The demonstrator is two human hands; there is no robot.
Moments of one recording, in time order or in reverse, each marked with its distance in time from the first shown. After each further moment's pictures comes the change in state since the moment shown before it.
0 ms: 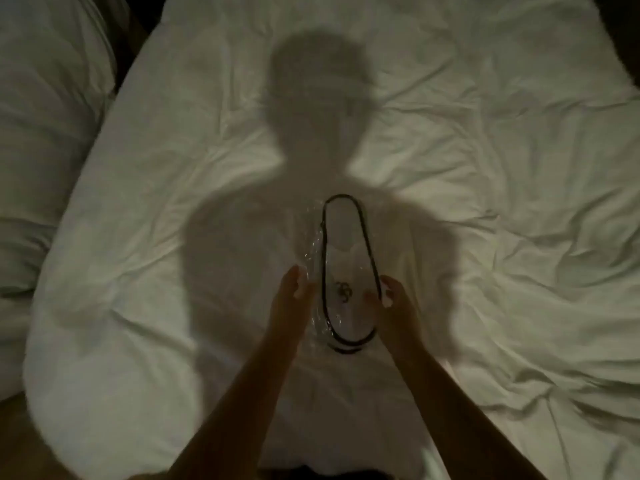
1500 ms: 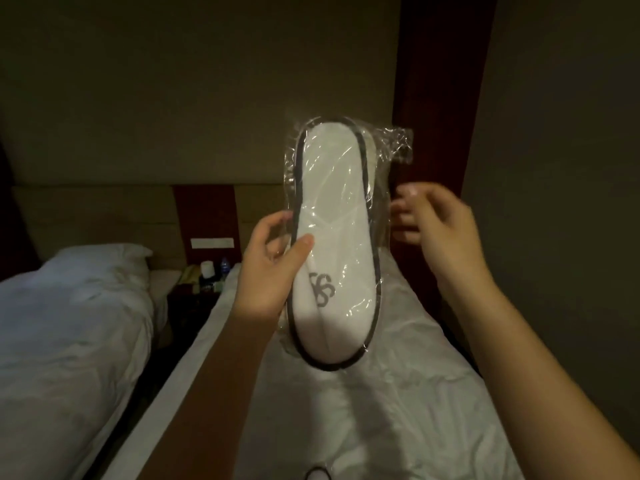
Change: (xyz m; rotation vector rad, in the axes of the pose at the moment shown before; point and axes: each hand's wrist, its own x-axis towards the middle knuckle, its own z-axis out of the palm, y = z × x) left_hand -0.362 0.462 -0.141 -0.489 -0.128 1.143; right_hand -0.325 -0.472 -0.297 0.412 0.293 -1.200
